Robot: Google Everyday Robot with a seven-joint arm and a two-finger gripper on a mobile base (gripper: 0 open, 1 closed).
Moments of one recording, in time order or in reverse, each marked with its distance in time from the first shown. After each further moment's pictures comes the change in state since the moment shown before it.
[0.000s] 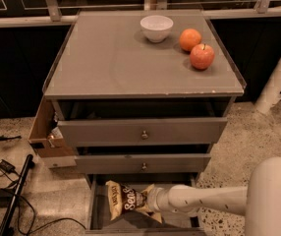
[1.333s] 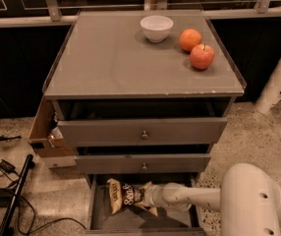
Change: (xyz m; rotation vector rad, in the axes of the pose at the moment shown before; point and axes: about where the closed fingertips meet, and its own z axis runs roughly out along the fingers) arm 0.048 -0.033 0.086 0.026 0.008 -0.028
